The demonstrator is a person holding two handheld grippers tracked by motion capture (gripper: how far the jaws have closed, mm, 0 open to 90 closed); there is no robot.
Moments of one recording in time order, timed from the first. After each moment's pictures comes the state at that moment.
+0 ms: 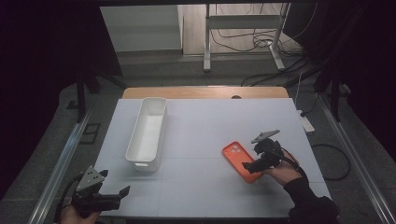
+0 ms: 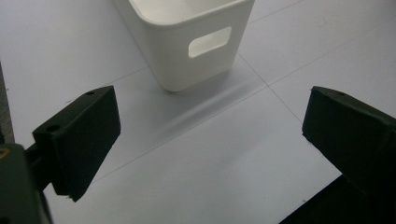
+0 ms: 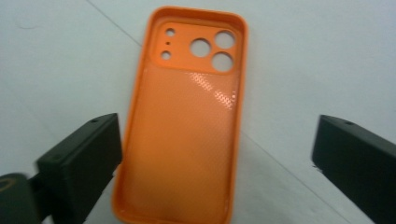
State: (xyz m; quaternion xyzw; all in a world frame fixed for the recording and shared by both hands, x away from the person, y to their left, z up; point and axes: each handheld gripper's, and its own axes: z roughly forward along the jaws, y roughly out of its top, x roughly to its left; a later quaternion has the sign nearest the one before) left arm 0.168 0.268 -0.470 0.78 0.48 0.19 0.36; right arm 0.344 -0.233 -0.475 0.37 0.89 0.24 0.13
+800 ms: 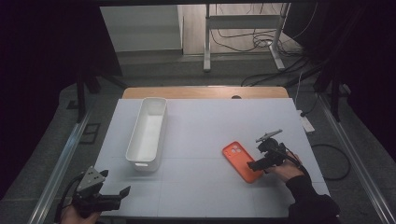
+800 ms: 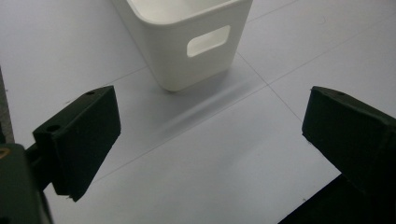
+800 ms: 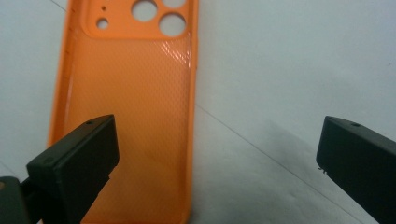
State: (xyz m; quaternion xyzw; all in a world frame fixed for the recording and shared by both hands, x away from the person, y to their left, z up) left arm 0.168 0.267 -0.470 0.78 0.47 0.19 0.35; right arm 0.360 -0.251 -0.498 0.41 0.88 0.21 0.12
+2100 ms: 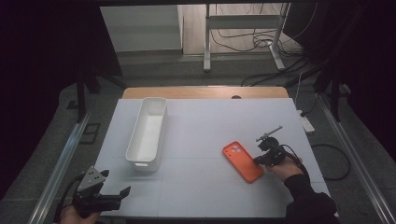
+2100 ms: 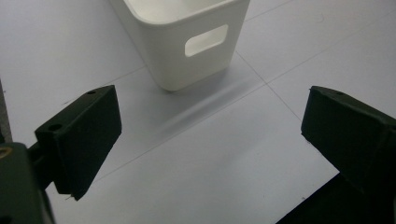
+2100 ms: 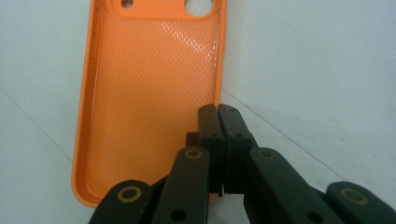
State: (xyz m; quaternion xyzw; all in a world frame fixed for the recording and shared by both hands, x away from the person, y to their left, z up) left arm 0.169 0.266 -0.469 0.79 0.47 0.19 0.35; right arm 0.368 -0.255 -0.495 0.41 0.89 0.20 0.03
